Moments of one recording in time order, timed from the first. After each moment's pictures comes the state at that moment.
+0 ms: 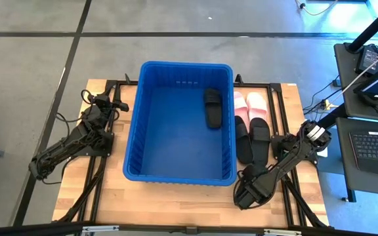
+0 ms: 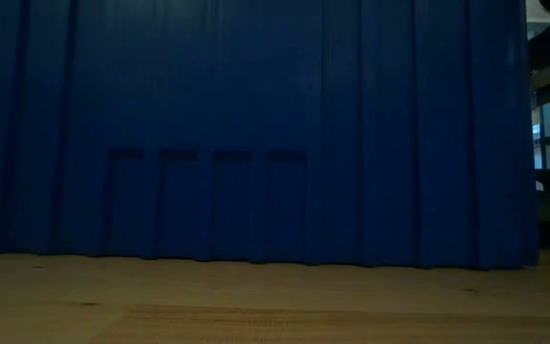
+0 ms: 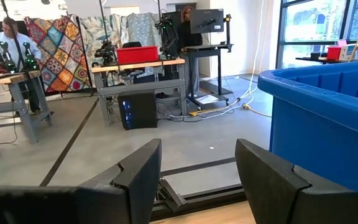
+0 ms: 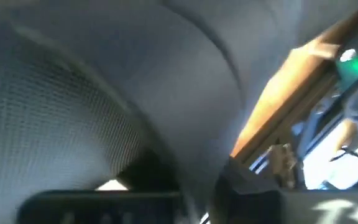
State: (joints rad) left arm 0.68 0.01 0.03 -0.01 -0.71 0.06; right arm 0.76 1.80 1.18 -1.26 -0.18 1.59
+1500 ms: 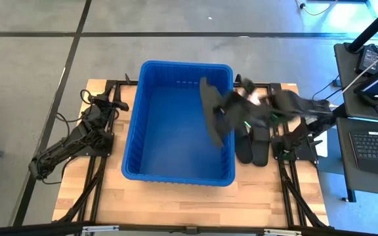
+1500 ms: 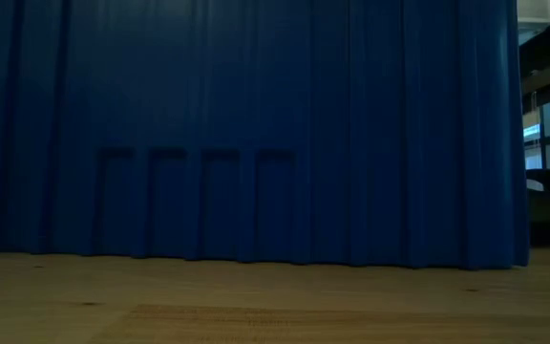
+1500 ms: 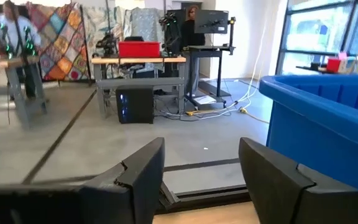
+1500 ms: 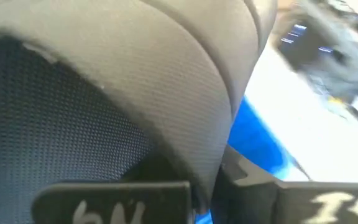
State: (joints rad) left arm 0.68 0.01 0.03 -0.01 -0.71 -0.05; right arm 0.18 1.71 2.21 -1.39 0.78 0.32
